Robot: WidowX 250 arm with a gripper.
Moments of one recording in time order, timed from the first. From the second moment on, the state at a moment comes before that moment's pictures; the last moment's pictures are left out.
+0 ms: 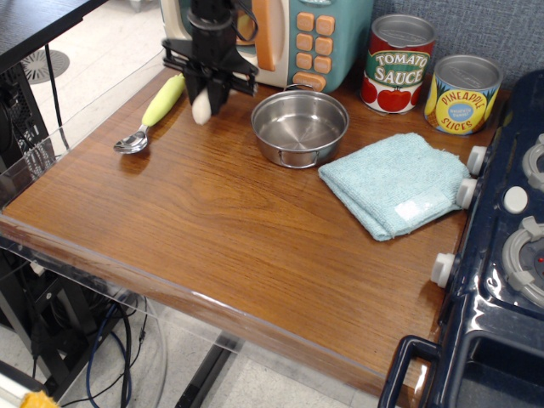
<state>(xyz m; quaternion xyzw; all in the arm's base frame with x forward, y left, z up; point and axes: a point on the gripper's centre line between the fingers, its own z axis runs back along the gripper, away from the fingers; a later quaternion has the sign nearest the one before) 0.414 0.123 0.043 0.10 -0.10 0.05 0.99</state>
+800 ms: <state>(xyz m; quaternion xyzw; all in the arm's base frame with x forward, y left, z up) 0.361 0.021 0.109 0.04 -0.17 -0.03 0.98</state>
